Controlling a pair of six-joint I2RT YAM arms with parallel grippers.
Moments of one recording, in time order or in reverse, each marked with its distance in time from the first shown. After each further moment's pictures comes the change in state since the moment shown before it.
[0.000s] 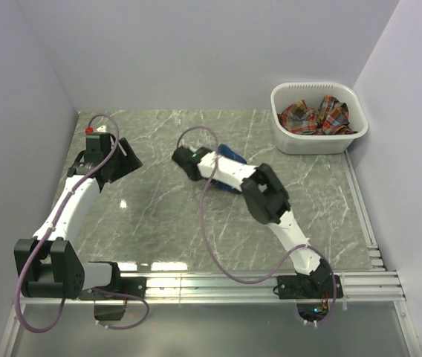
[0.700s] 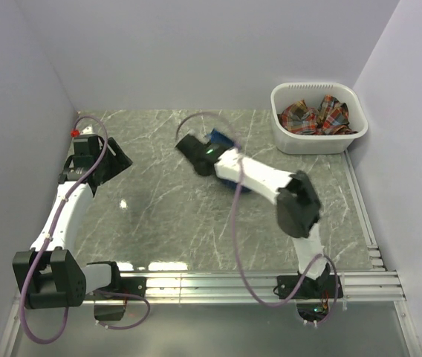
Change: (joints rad) left arm 0.090 -0.065 -0.032 0.024 0.000 -0.005; right arm 0.098 -0.280 -0.211 0.093 0.080 -0.089
